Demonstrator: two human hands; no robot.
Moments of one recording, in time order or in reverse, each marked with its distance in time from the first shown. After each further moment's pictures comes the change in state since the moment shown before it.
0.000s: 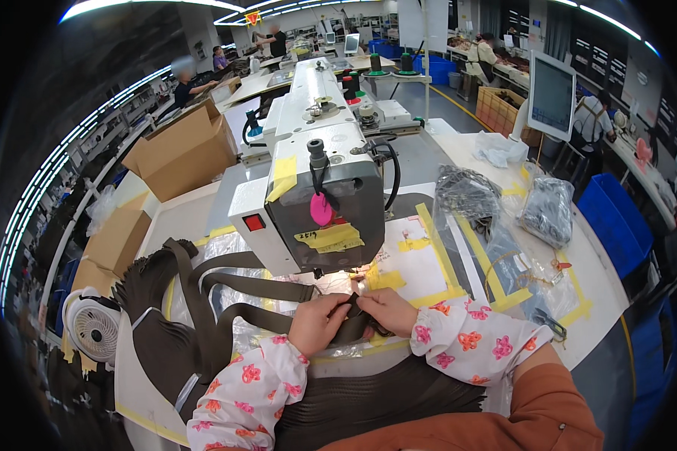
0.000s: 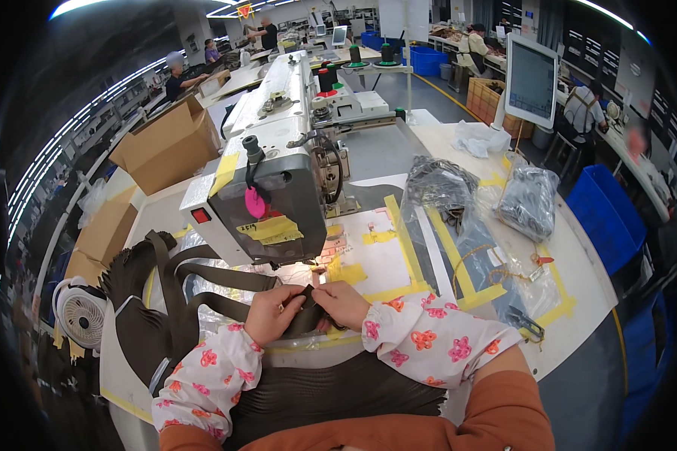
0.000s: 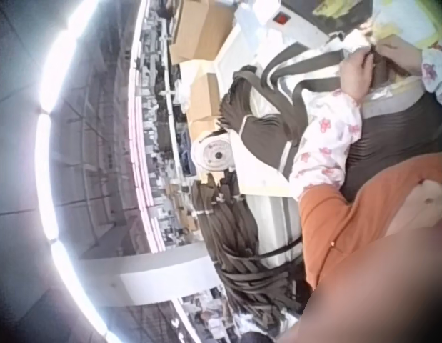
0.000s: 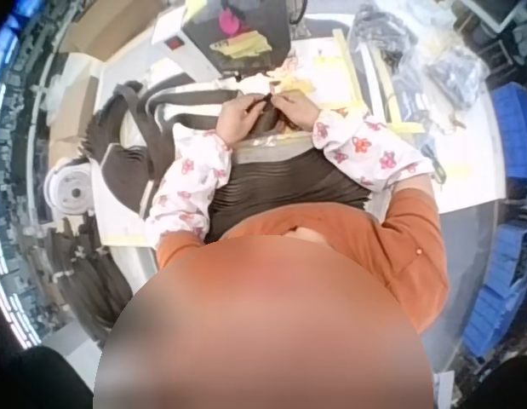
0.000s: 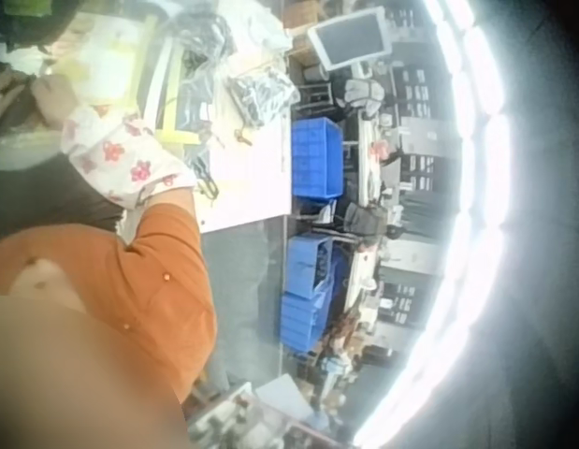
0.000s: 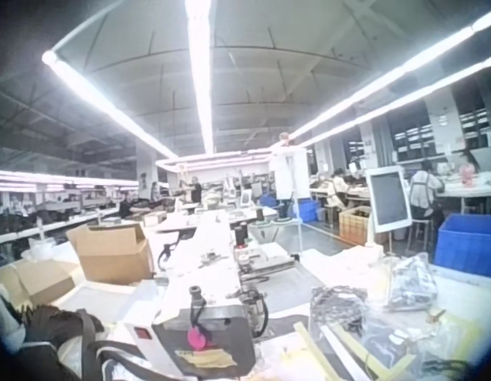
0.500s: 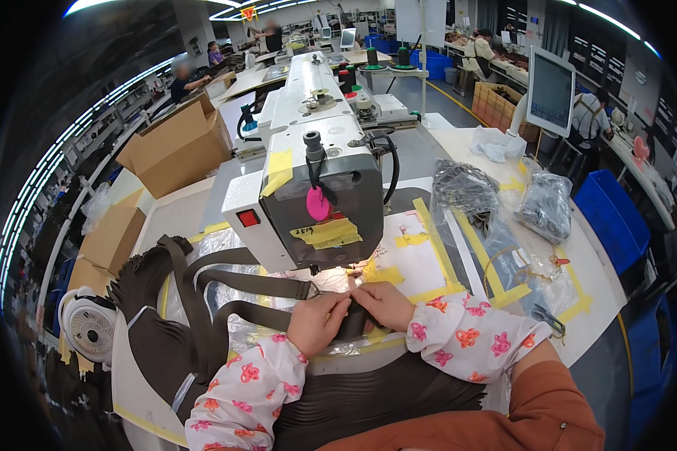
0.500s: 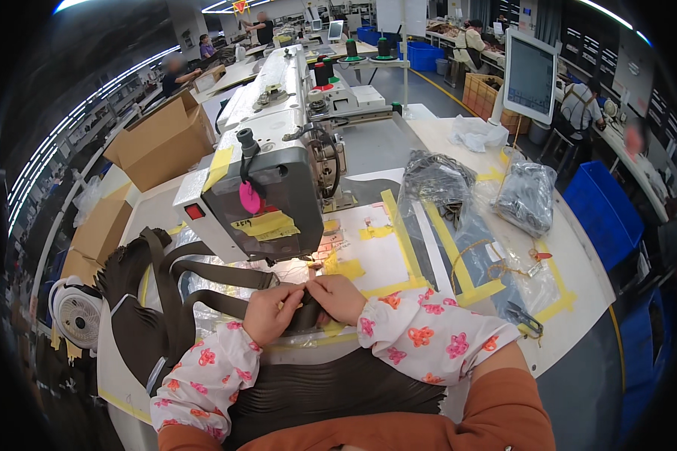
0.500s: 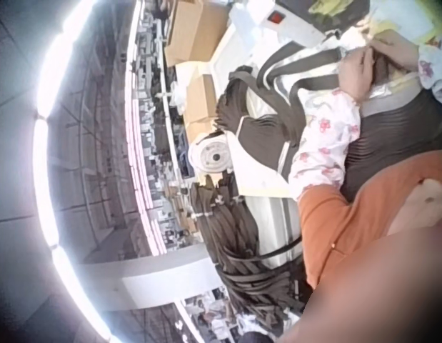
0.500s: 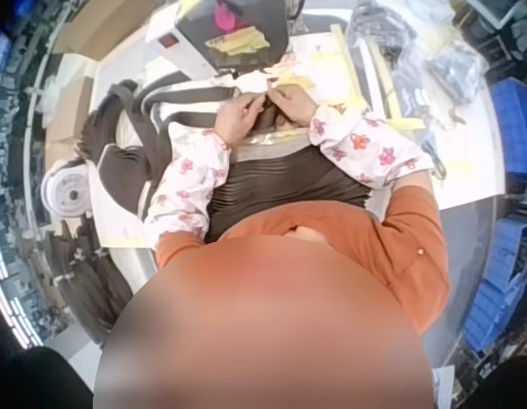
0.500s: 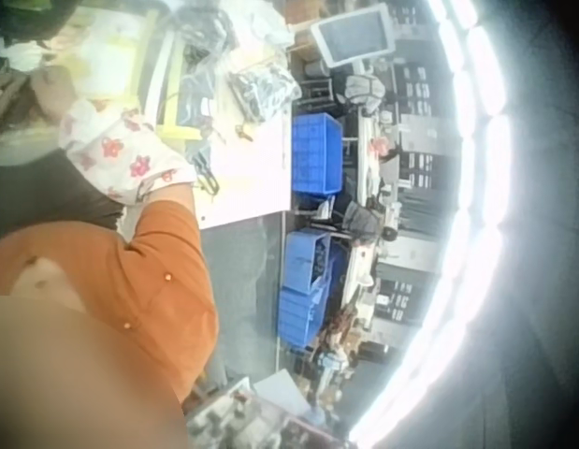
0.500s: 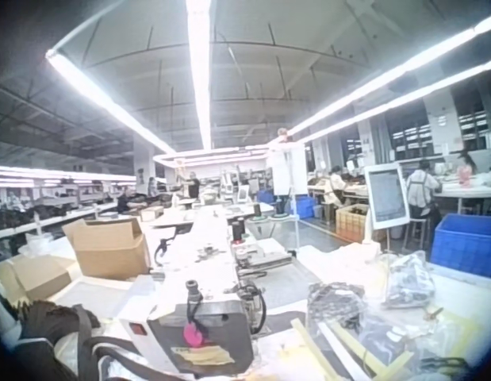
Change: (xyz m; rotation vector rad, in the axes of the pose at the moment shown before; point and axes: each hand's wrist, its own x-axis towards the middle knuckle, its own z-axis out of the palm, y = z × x) left_hand -0.001 -0.004 0.001 0.175 -0.096 0.030; right_hand 0.001 -0.005 0.004 -0.119 0.078 -0.031
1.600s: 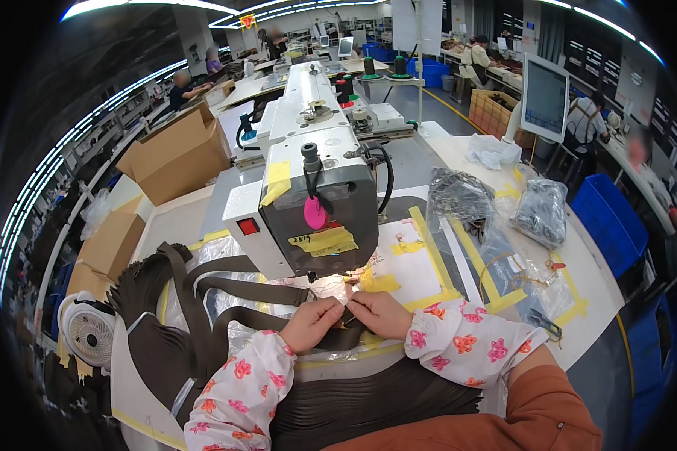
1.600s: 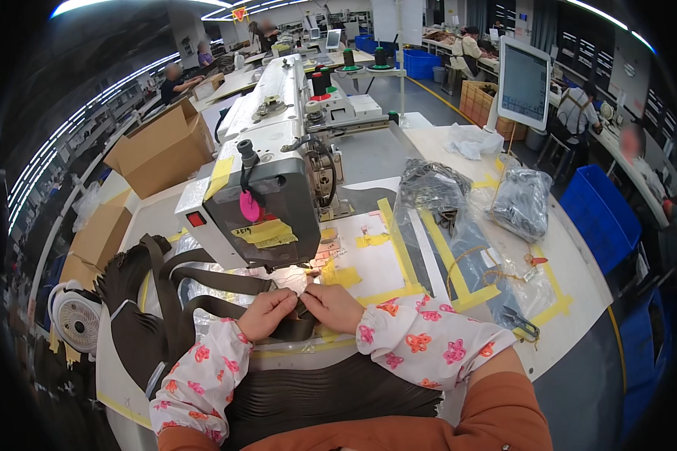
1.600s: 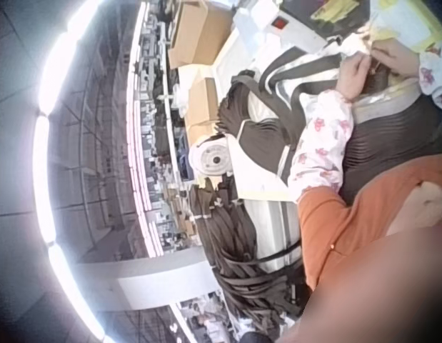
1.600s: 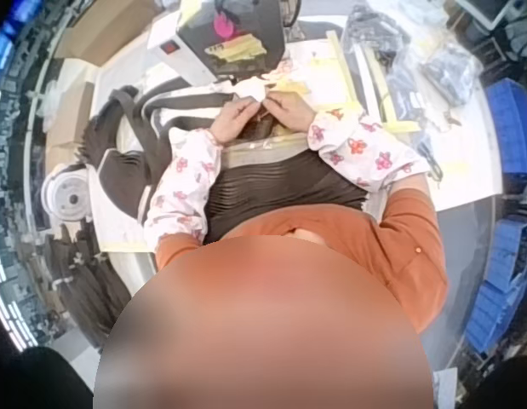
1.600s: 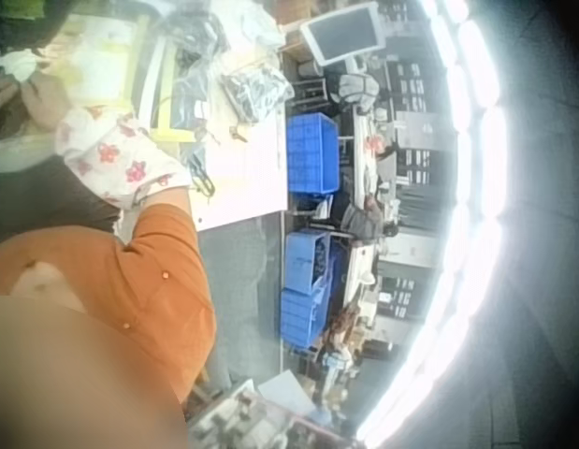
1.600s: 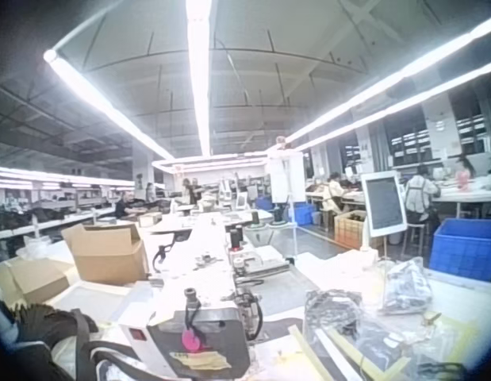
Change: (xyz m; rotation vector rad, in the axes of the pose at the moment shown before) left_hand 0.008 -0.006 -0.012 -0.481 -0.203 -0.143; right_hand -0.004 -0.002 -0.001 -0.485 0.110 -0.468
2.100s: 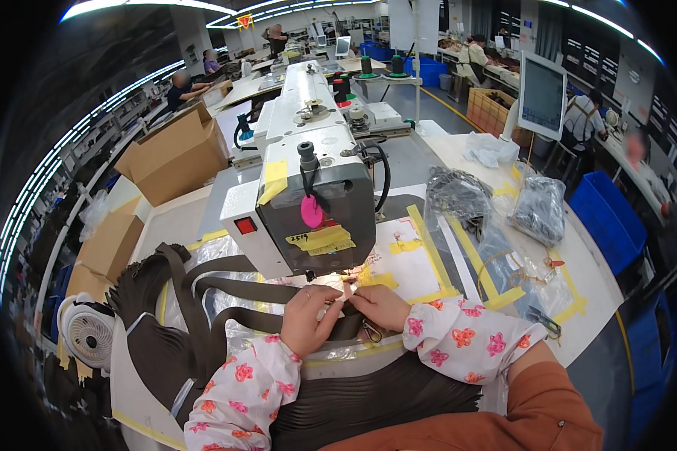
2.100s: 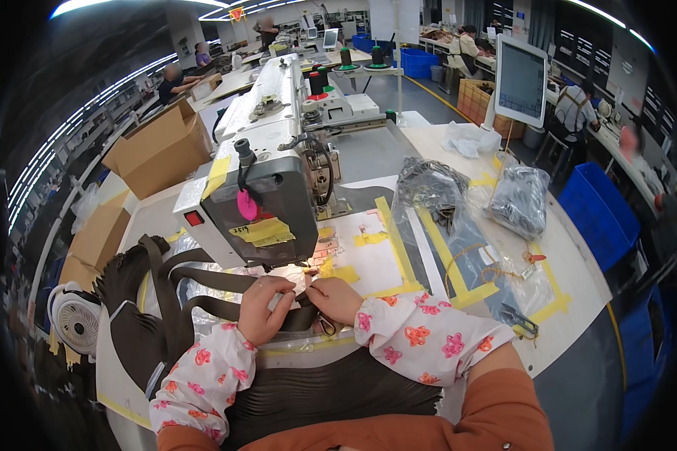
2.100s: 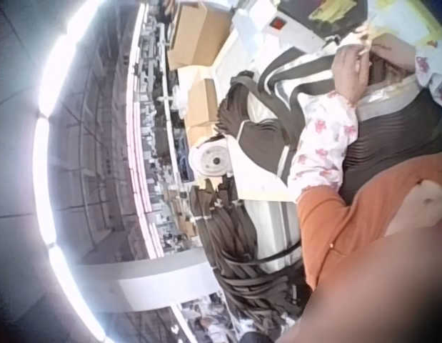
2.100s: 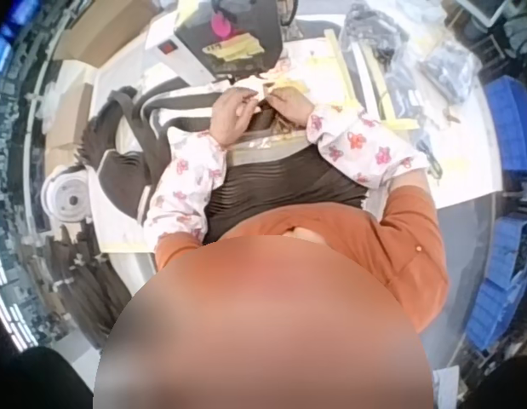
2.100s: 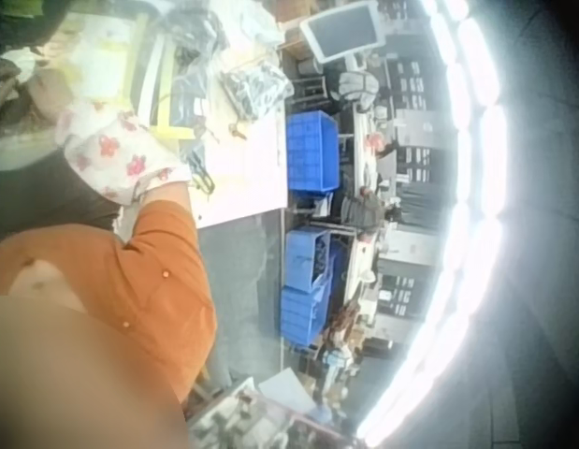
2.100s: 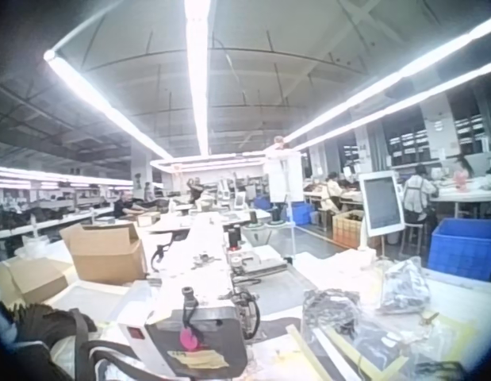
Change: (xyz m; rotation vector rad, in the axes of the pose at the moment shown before) left_hand 0.001 0.018 0.011 0.200 0.358 0.251; right_hand 0.008 0.011 -0.006 -0.128 -0.087 0.177
